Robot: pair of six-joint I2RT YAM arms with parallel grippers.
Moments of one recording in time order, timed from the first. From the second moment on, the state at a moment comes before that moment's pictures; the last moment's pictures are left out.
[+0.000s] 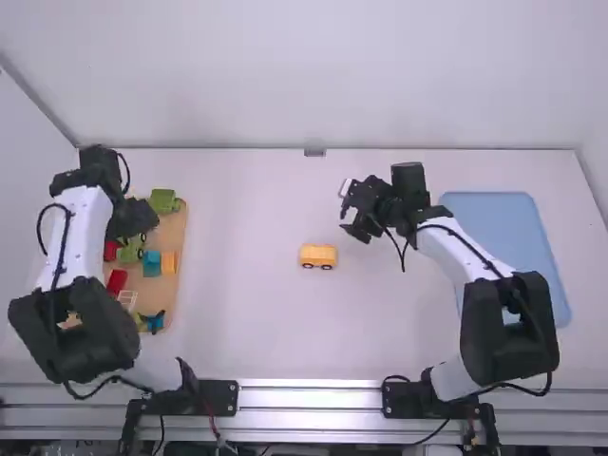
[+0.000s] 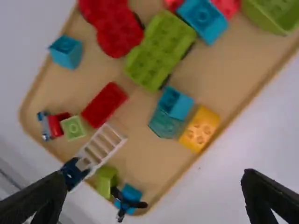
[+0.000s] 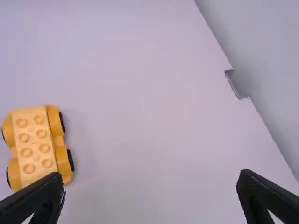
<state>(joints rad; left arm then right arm) 0.40 1.64 1.45 -1.14 -0.25 -0.32 0.22 1.64 1.02 -0.21 -0.51 -0.92</state>
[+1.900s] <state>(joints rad) 0.40 1.79 1.03 -0.62 0.00 0.11 0.21 1.64 1.02 -0.11 -0.51 -0.81</state>
